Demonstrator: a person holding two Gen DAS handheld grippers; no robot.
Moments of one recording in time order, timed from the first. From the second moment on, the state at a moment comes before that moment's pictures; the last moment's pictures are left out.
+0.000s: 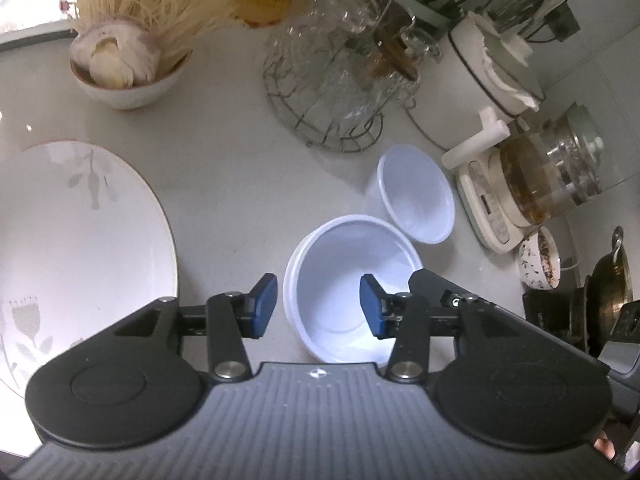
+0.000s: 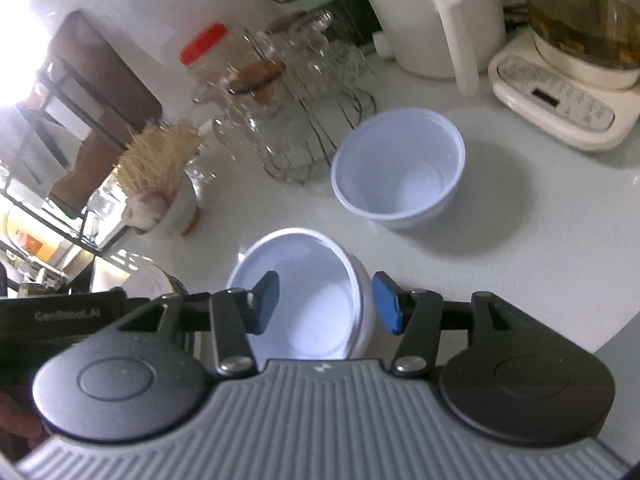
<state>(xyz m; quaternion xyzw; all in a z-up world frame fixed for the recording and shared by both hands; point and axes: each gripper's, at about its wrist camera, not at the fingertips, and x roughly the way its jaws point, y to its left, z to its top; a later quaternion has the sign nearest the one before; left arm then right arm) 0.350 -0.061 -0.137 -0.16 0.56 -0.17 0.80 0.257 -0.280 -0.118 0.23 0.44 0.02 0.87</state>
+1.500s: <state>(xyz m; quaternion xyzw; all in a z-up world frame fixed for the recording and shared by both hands) 0.340 -0.133 -0.065 -0.08 0.51 -0.32 0.79 0.192 -0.310 -0.037 0.17 0.33 -0.10 0.92</state>
